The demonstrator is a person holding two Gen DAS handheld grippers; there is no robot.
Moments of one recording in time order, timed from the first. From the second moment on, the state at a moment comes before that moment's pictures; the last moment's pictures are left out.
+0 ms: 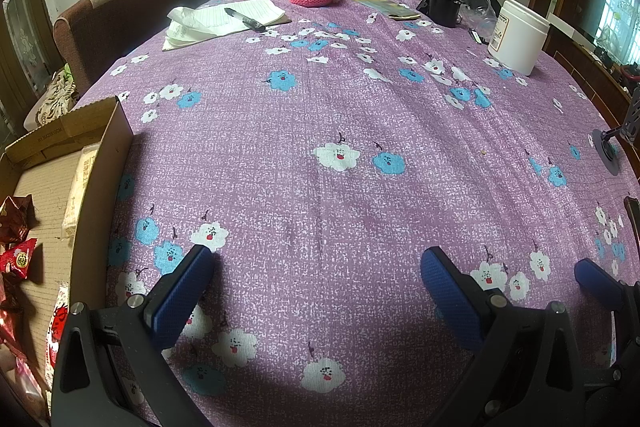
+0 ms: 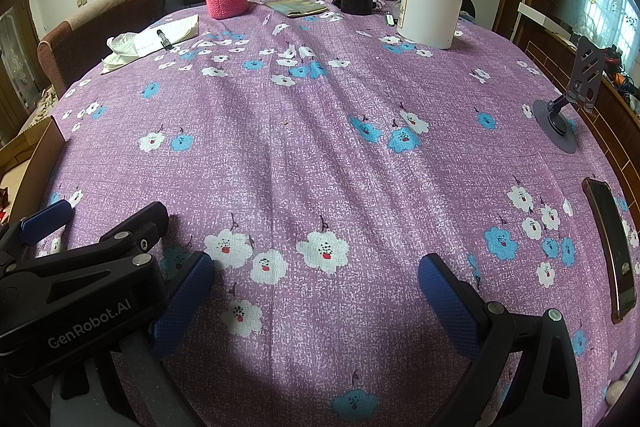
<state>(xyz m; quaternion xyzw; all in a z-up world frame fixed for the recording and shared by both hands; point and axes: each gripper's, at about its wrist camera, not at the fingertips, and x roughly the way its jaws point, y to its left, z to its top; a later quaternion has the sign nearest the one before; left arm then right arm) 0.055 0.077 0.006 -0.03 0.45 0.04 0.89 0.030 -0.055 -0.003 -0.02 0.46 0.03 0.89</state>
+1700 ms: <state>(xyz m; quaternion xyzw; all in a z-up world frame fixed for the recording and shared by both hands) 0.056 0.077 0.005 -0.02 0.46 0.04 0.89 0.030 -0.055 -0.003 -0.02 0.46 0.03 0.89</state>
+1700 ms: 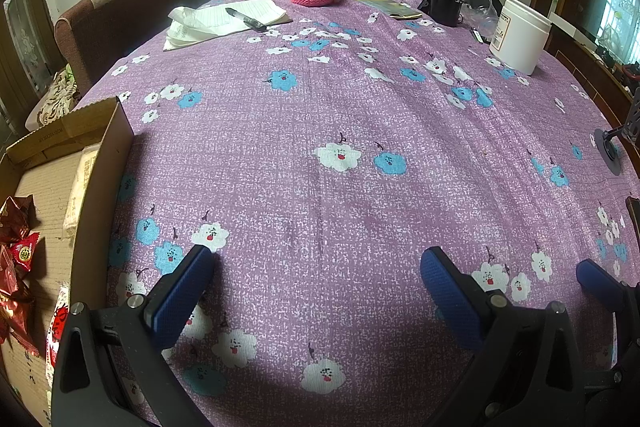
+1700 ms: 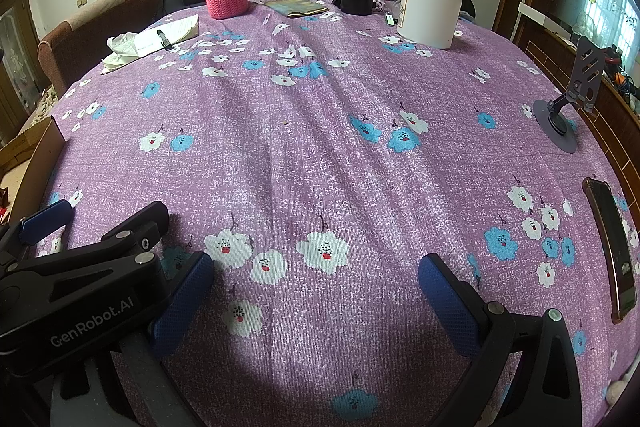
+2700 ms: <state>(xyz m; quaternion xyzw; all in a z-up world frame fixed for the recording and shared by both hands) 0.050 0.075 0.007 -0.02 0.46 0.05 0.89 0.021 -0.059 -0.002 -0.02 0.47 0.04 0.88</state>
